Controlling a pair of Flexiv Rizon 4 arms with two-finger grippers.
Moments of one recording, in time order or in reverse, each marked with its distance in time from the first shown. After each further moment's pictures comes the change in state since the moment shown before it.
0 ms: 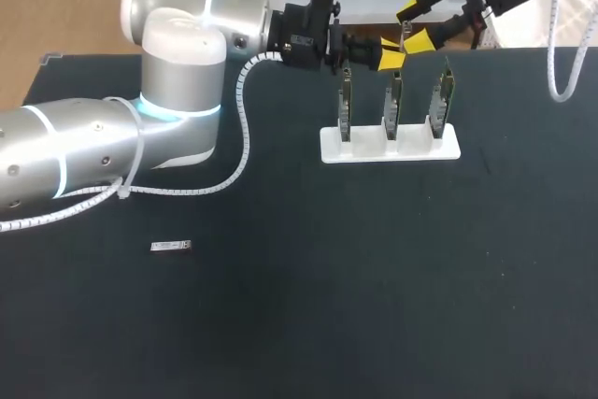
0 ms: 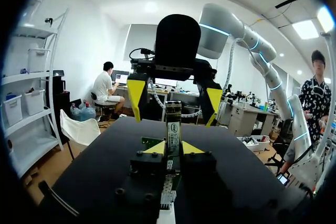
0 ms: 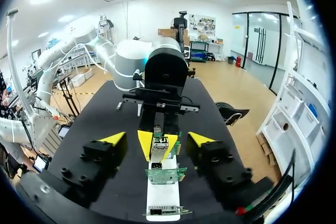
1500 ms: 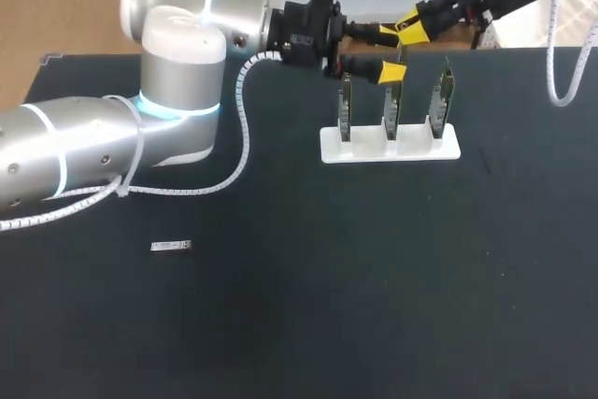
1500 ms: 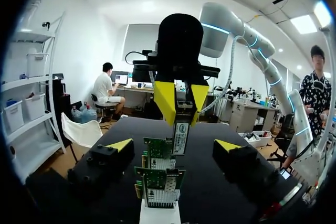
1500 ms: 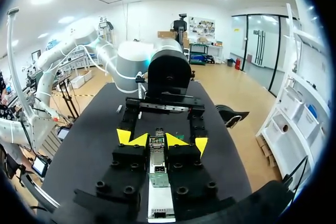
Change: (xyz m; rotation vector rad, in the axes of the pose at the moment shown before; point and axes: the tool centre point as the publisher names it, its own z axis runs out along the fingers) left arm -0.001 0.003 -0.002 -0.008 0.024 0.040; right arm -0.004 0.005 0.002 0.008 -0.023 -0.004
